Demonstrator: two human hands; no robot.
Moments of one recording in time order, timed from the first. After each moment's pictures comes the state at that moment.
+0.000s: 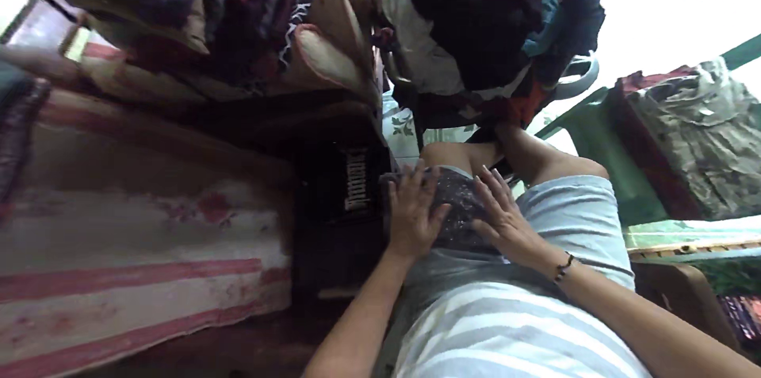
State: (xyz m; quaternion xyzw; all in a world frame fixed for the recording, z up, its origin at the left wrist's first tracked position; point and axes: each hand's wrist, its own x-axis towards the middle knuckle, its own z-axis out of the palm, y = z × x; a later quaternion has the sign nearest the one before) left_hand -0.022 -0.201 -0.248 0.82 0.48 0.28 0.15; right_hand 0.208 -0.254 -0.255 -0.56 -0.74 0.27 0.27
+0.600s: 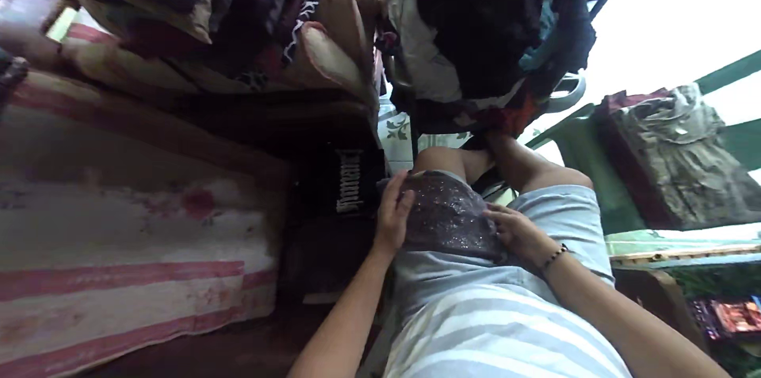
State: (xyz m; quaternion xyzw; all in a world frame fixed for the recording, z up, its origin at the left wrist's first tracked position) left_hand -0.040 -0.194 -0.247 0.59 0.46 0.43 0.51; right_hand 0.238 -0.250 -0.269 -0.58 -0.18 0.69 0.40
